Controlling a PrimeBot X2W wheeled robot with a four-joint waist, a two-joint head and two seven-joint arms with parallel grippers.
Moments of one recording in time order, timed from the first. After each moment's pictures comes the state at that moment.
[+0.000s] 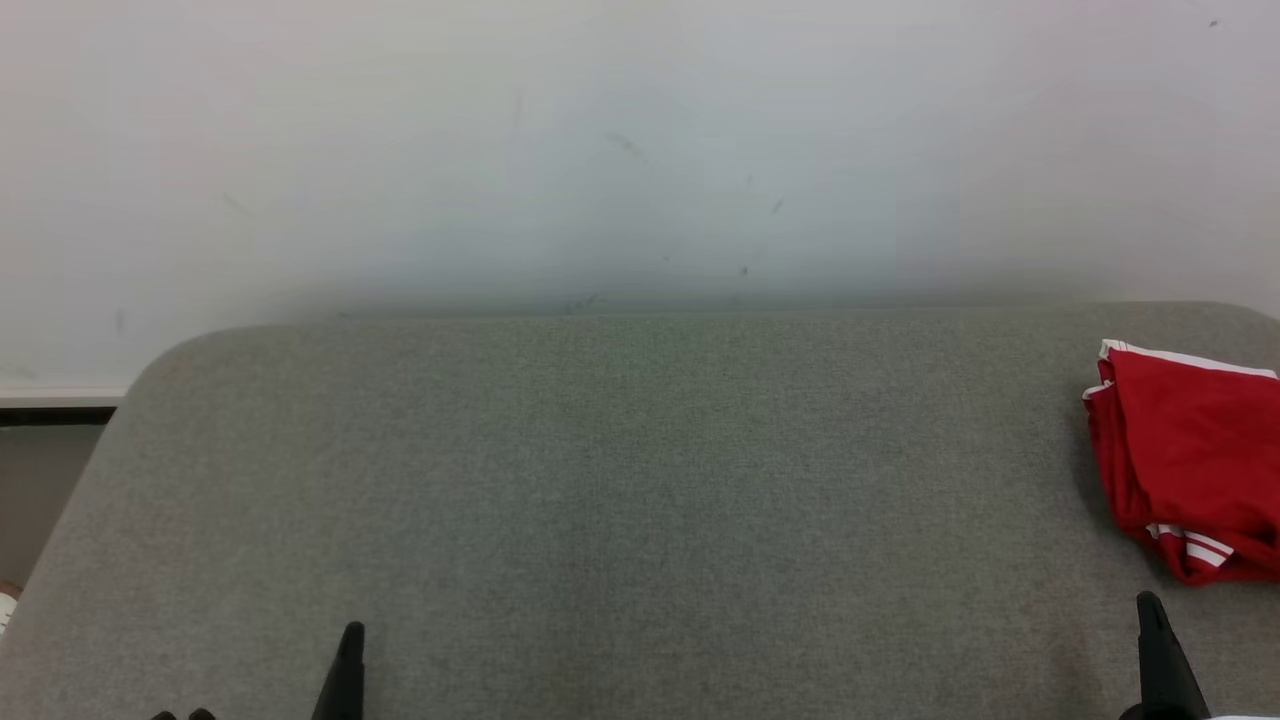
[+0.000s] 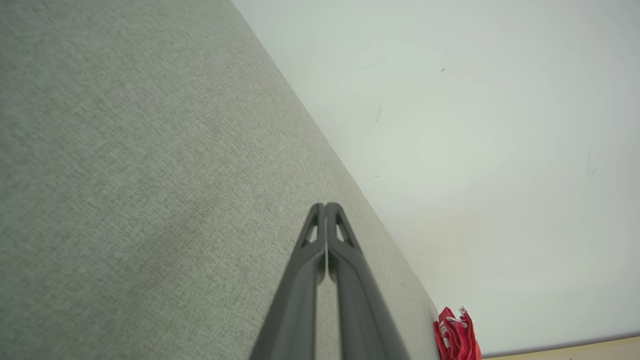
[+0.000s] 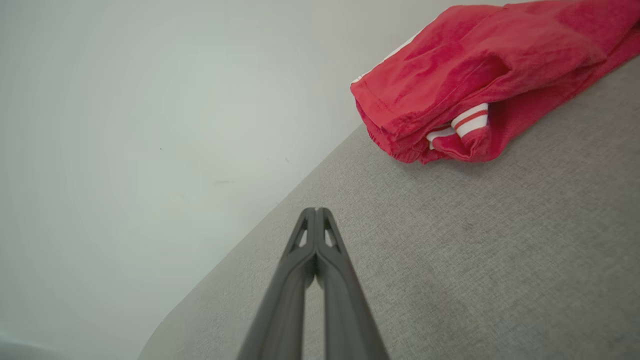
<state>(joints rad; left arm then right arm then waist) 0.02 0.05 0.00 0.23 -1.02 -0.08 -0.06 0.00 -0.04 -0.10 0.24 0.92 0.13 -0.04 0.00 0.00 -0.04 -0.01</state>
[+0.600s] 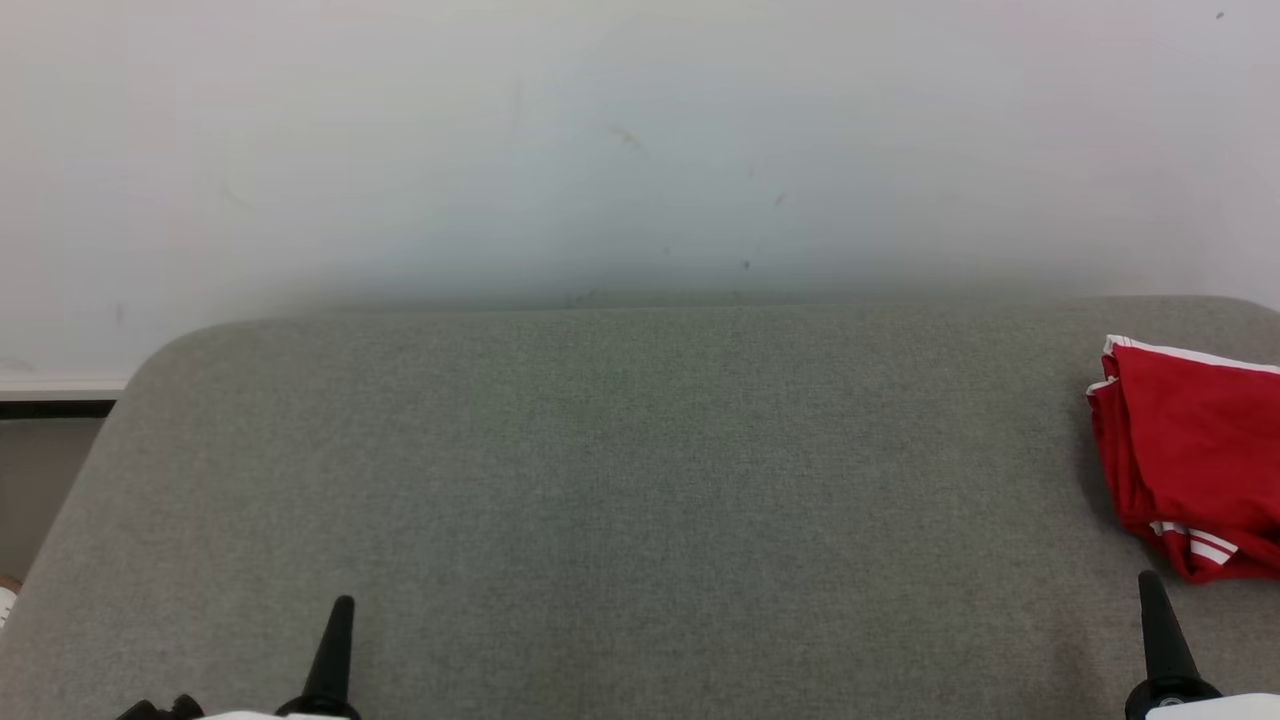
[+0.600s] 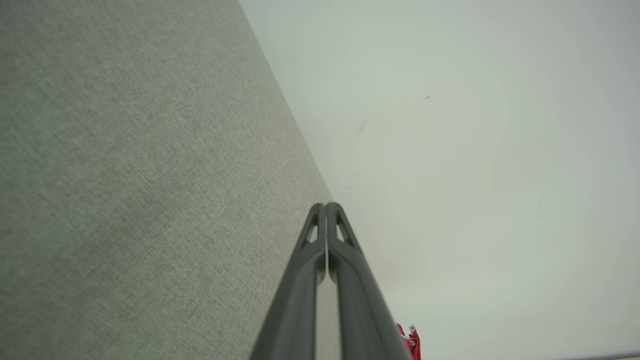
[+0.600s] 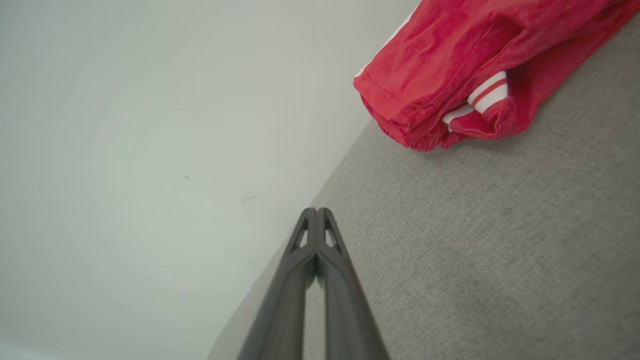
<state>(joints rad) -0.02 0.05 0.03 0.23 -1.21 -0.09 -0.01 -0.04 -0.04 -0.10 0.24 1.13 0.13 0.01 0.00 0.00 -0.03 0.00</state>
